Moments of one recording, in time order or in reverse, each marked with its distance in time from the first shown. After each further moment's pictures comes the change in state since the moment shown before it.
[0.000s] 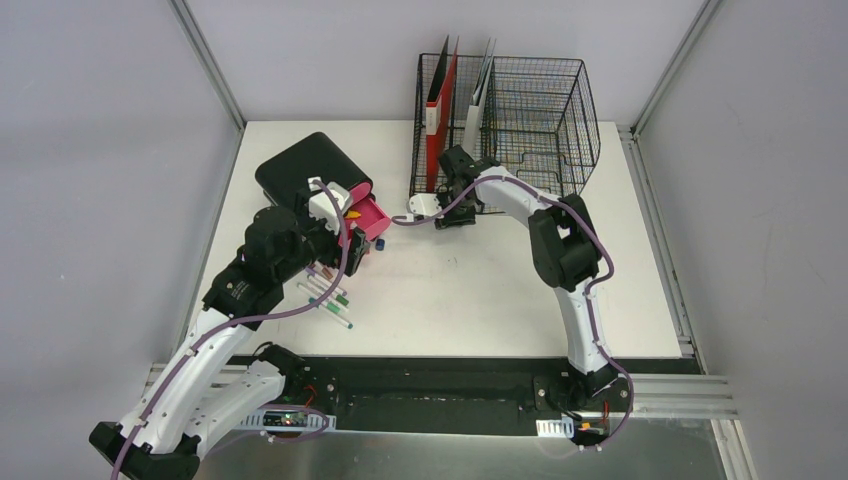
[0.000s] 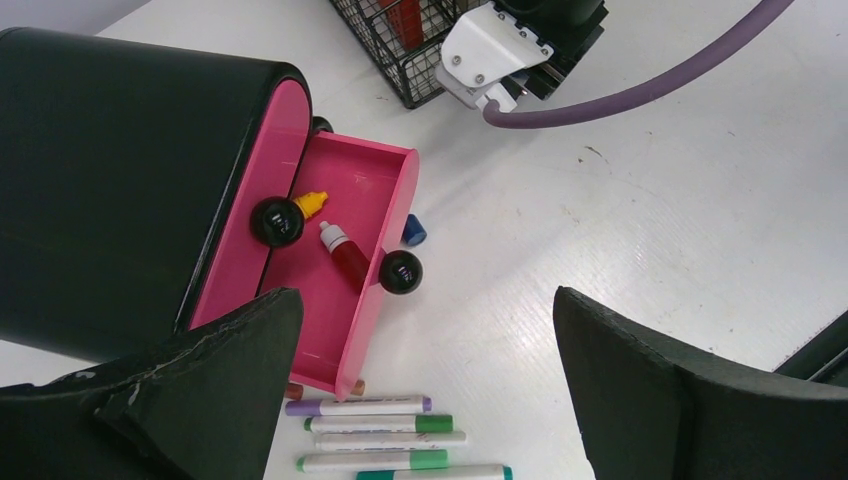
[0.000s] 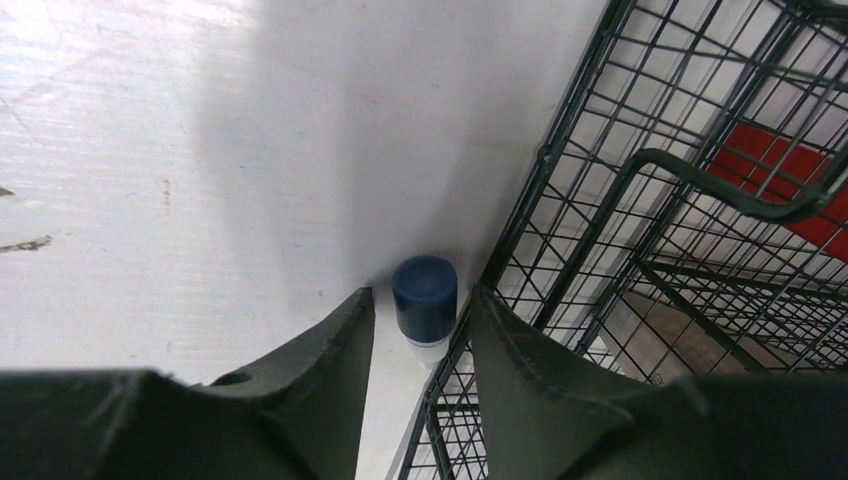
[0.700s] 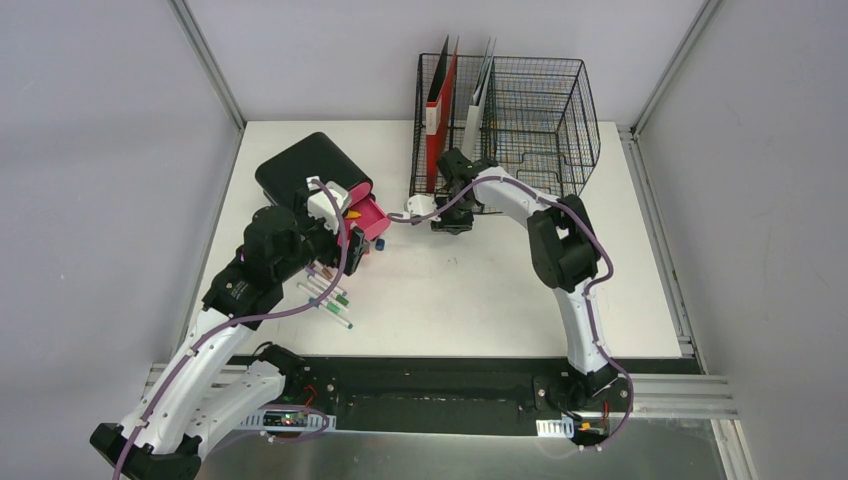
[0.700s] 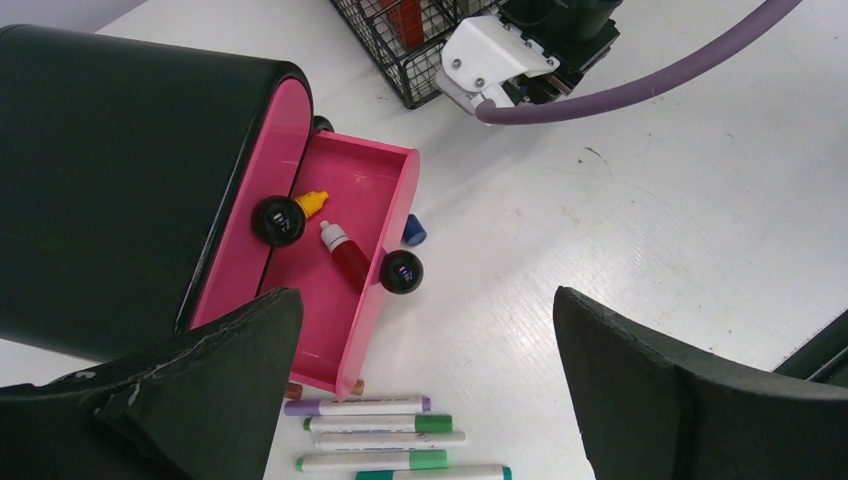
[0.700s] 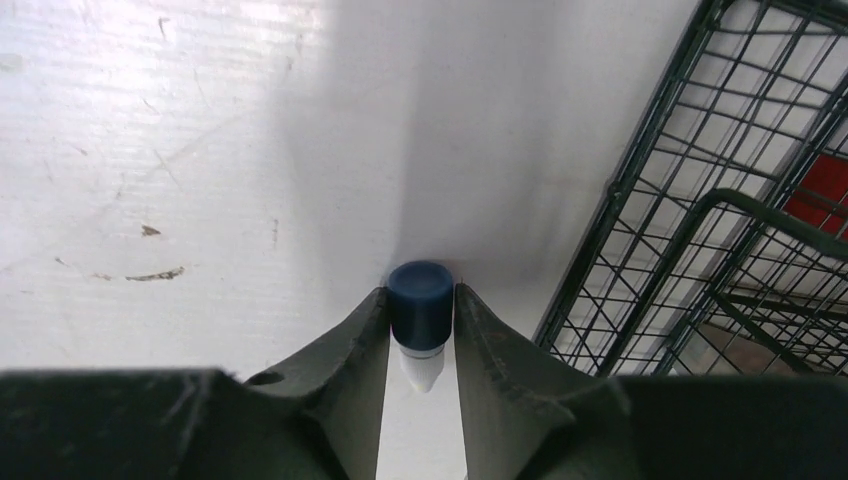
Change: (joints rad) left arm 0.013 0.000 0.000 0.000 0.013 -0.003; right arm 0.010 0.002 0.007 -0.072 -0.087 0.091
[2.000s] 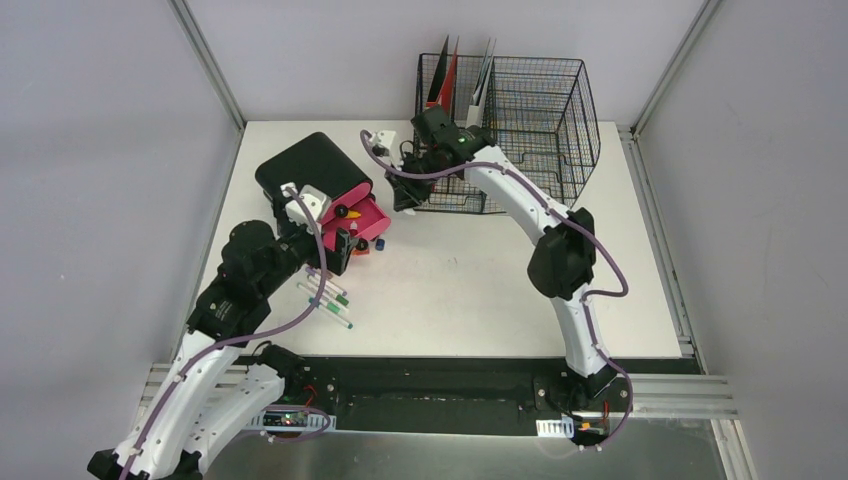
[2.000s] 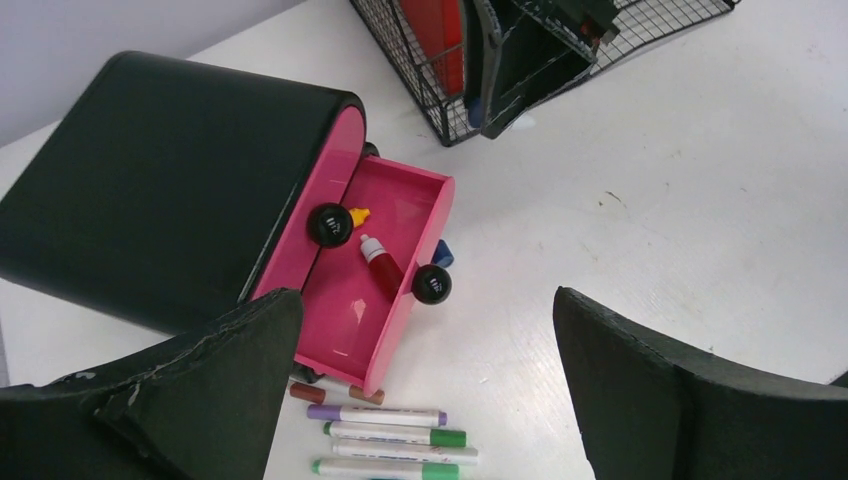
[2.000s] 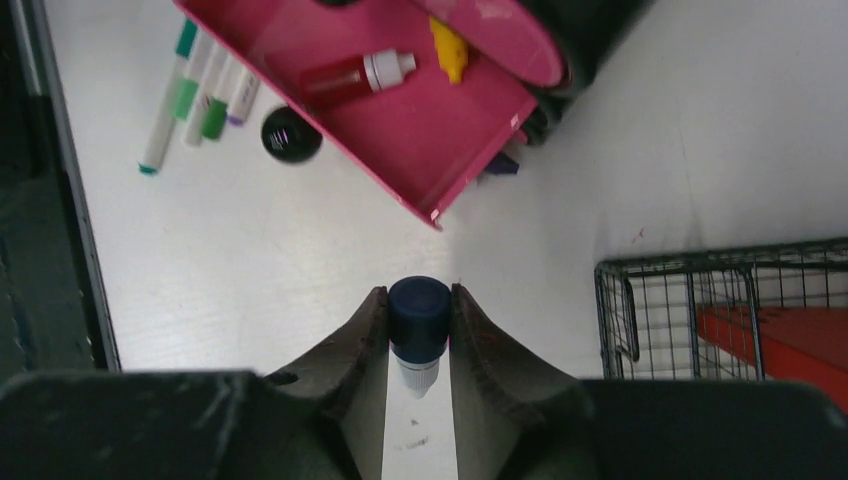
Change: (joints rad) left arm 0.026 -0.101 -0.015 0.014 -0.037 -0.019; right arm 0.098 -0.037 0.404 -0.095 -0.319 0.673
